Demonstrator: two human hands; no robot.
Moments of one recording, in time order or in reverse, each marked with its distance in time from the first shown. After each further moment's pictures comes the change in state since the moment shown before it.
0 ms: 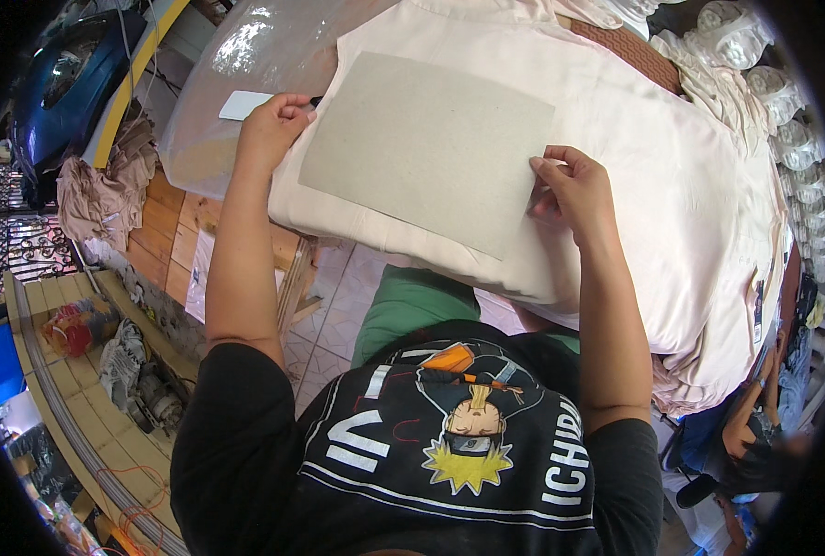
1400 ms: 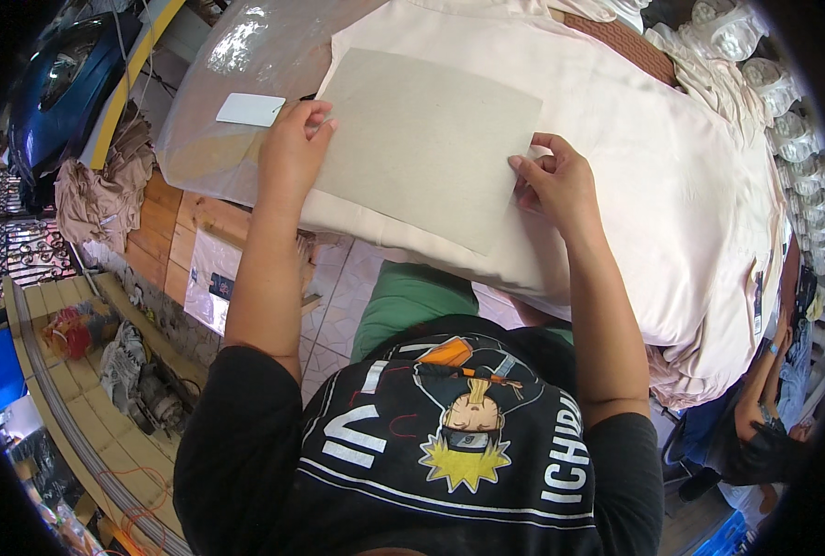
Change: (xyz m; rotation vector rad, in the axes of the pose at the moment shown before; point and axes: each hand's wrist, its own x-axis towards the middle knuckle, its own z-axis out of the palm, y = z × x) left_hand -0.047 0.041 0.026 0.170 0.093 0.103; right_hand -0.007 -0.004 0.014 -0.005 -0.020 -0.031
